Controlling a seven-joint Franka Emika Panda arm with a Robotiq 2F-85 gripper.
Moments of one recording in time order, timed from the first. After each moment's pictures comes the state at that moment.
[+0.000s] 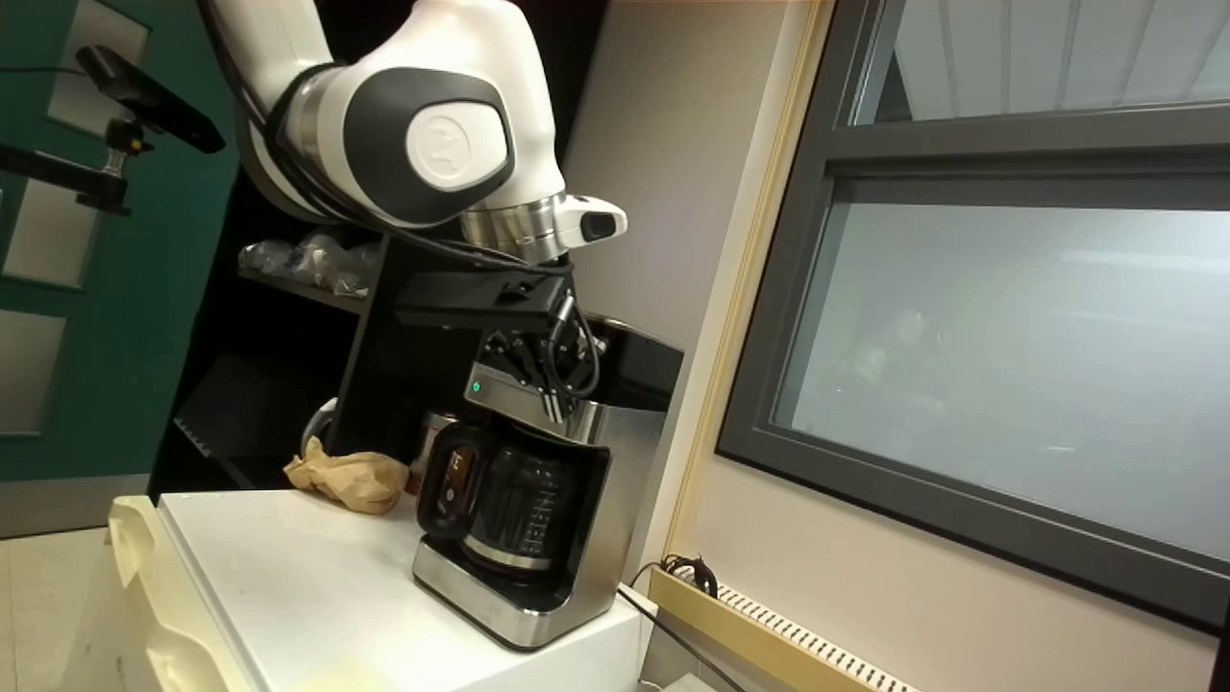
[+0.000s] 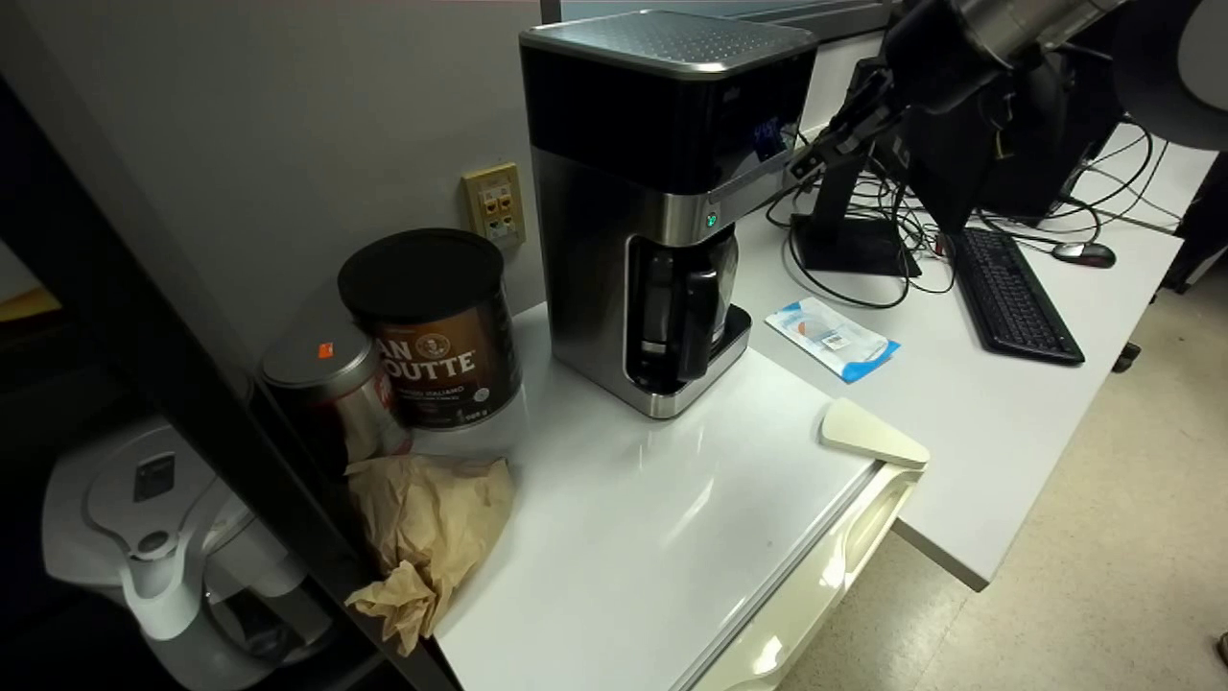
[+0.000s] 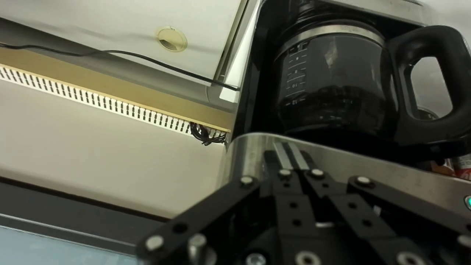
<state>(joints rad) -0.06 0.57 0.04 -1.87 -0.09 3.11 -0.25</state>
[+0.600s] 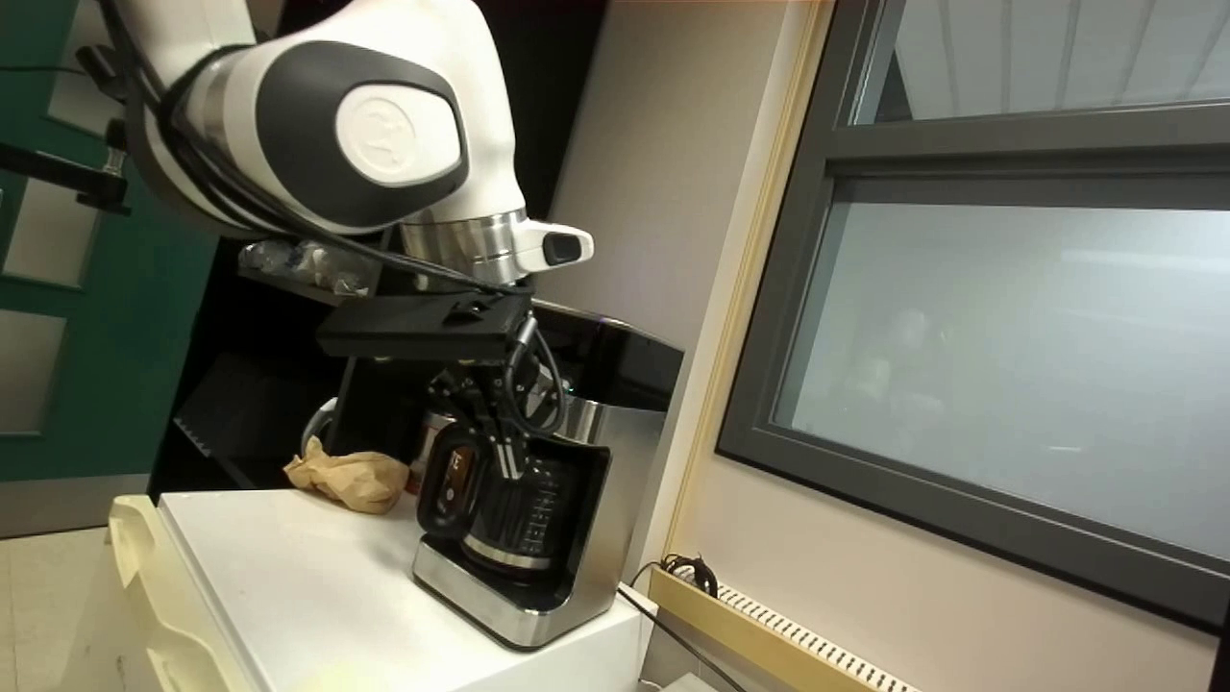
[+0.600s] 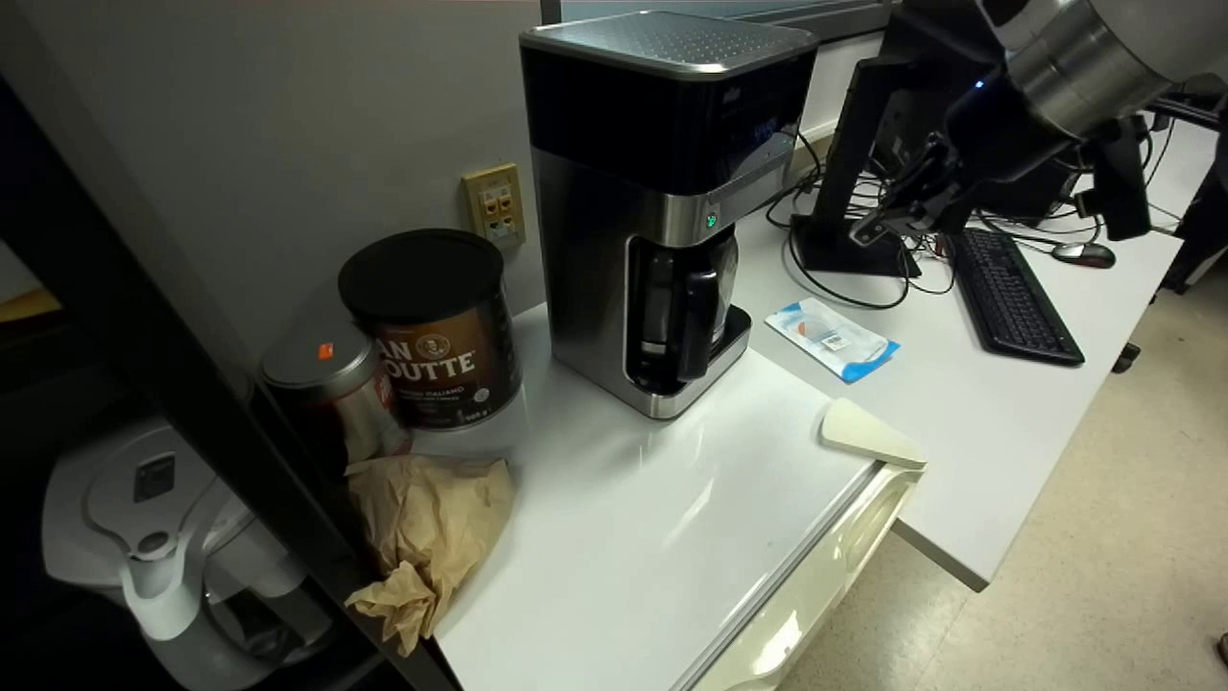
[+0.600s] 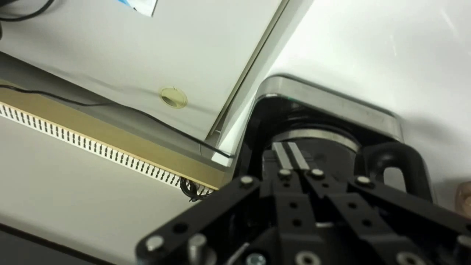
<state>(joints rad) -0.05 0.50 -0.02 -2.06 -0.21 3.12 -0.25</state>
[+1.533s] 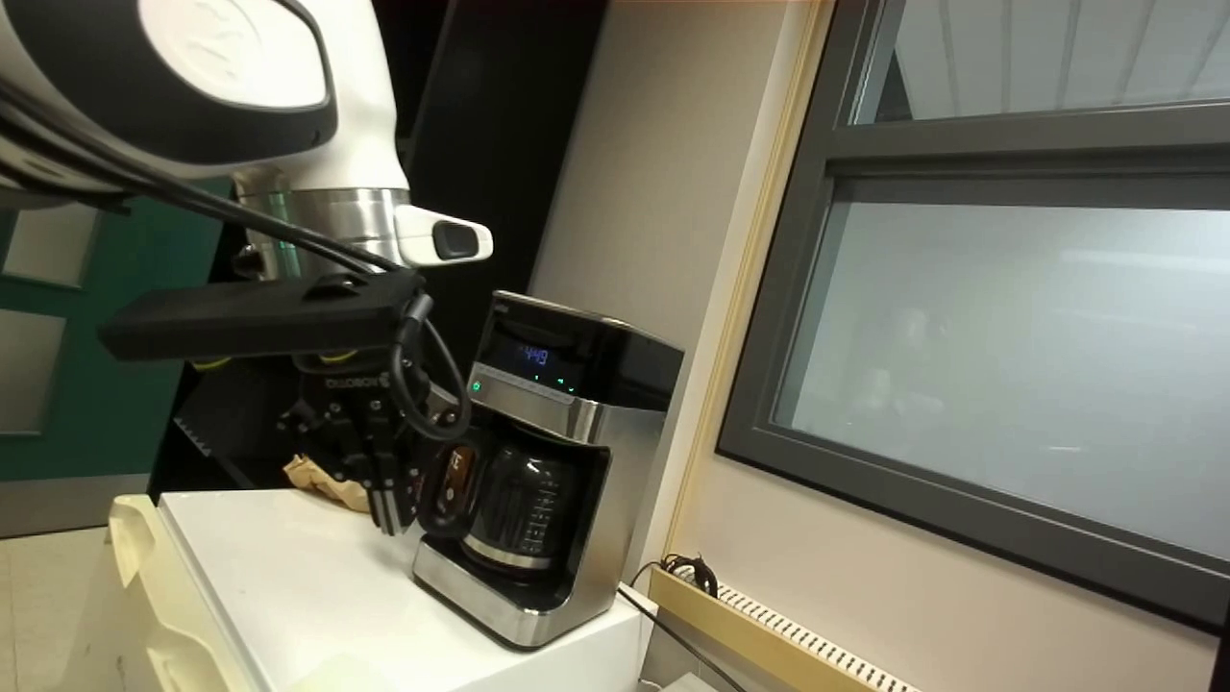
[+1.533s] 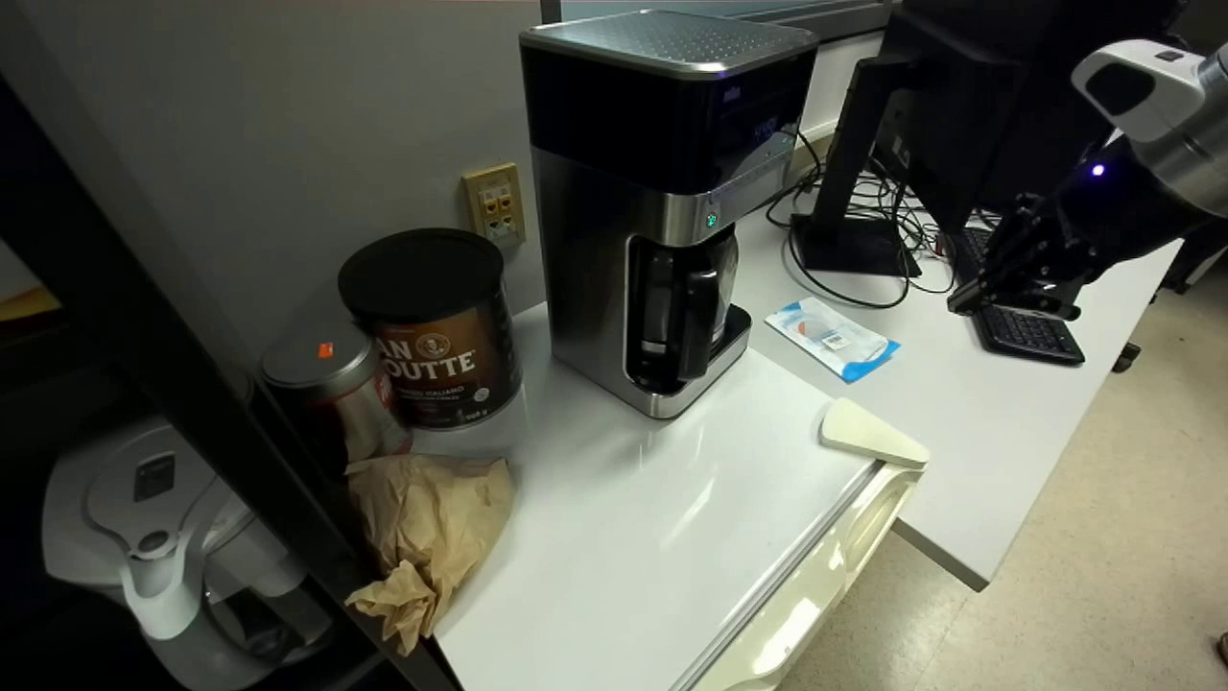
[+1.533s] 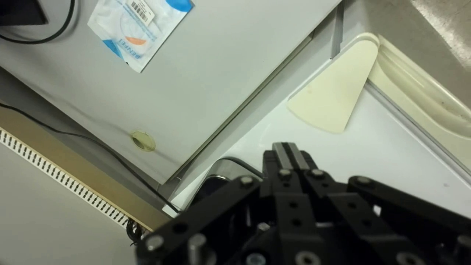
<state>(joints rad) 0.11 0.36 -0.21 -2.34 -0.44 3.15 -0.26</state>
